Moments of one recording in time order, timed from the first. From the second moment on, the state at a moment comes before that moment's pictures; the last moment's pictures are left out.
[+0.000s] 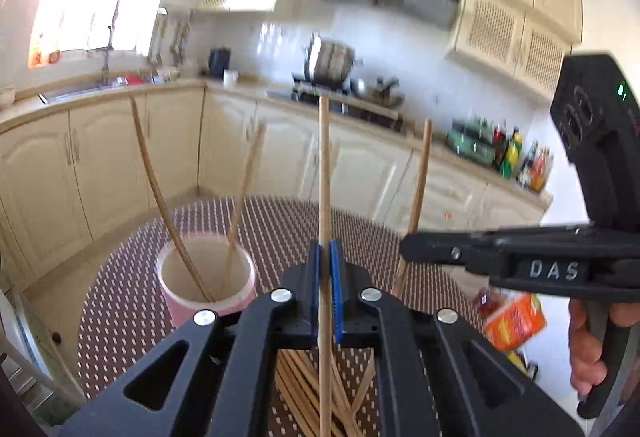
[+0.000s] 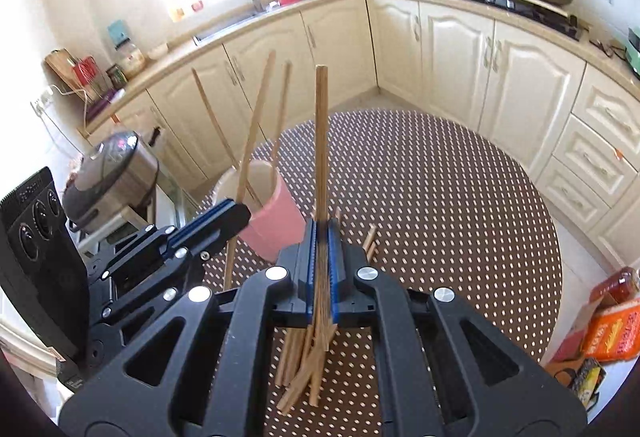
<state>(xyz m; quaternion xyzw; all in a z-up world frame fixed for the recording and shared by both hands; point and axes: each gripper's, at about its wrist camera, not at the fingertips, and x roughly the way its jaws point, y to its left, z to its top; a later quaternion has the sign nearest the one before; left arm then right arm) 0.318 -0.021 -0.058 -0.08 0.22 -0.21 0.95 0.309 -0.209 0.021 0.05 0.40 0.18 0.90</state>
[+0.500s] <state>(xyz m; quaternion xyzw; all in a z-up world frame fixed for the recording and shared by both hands) 0.333 0.015 -0.023 -0.11 0.05 -0.15 0.98 0.322 -0.166 0.063 0.06 0.33 0.21 0.92</state>
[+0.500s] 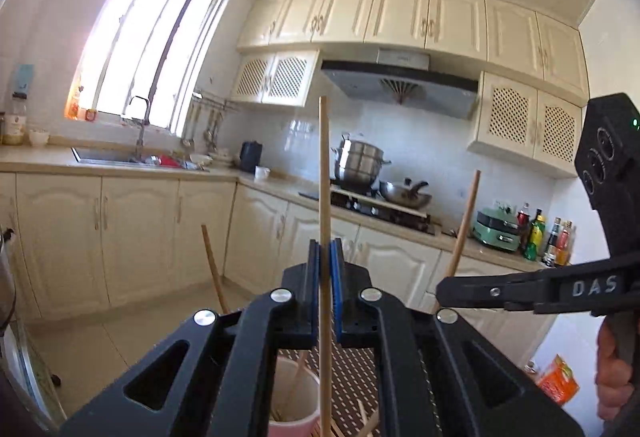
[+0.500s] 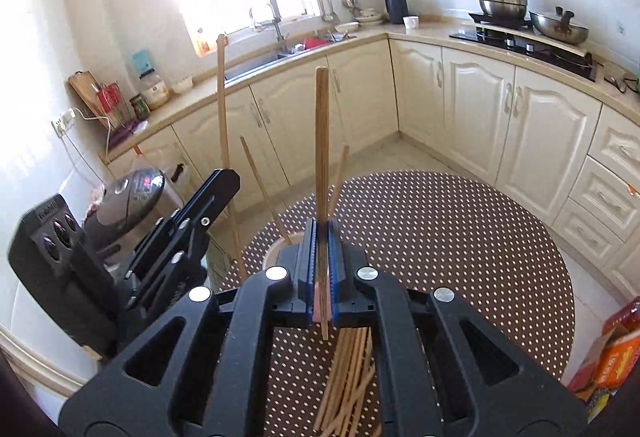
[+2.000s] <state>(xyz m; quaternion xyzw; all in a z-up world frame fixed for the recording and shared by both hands) 0.353 0.037 -0.073 -0.11 0.05 -0.11 0.99 0.354 -0.142 0.048 0.07 0.33 0.21 0.92</state>
